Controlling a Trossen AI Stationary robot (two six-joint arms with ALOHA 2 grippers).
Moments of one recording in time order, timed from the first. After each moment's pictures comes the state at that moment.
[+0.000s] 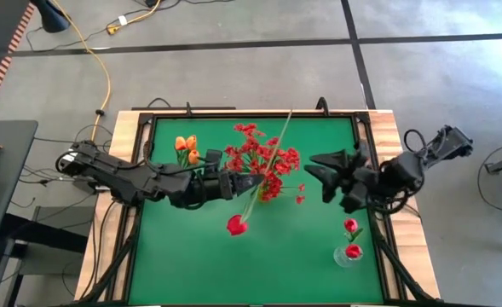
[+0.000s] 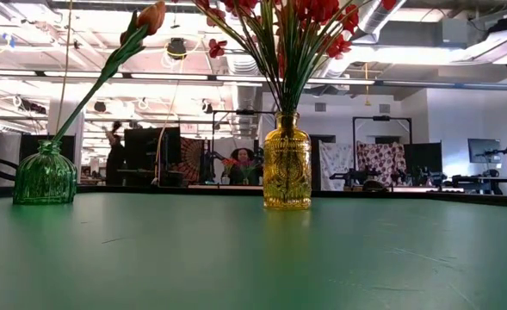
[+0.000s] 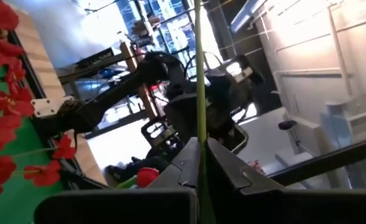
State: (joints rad) left arm -0.33 1.48 1.45 0.14 -0.56 -1.16; right arm 0.53 1.02 1.04 0.32 0.76 -1.46
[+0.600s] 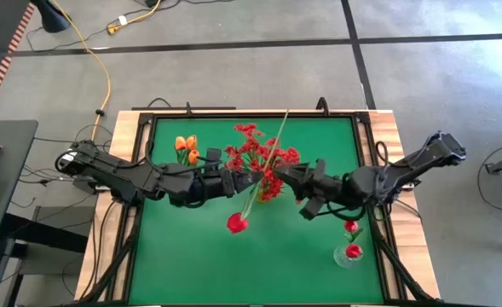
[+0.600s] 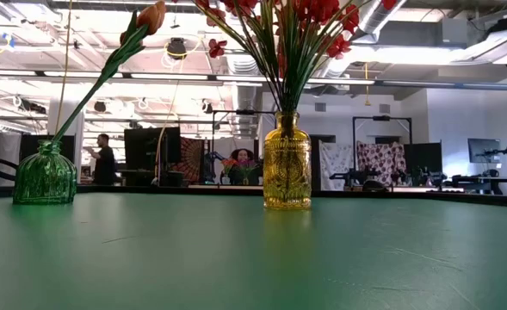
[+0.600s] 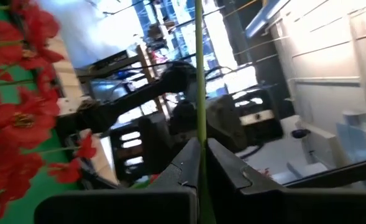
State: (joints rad) left arm -0.33 1.48 1.45 0.07 -0.59 -1.22; right arm 0.43 1.25 1.11 0.33 0.76 -1.71
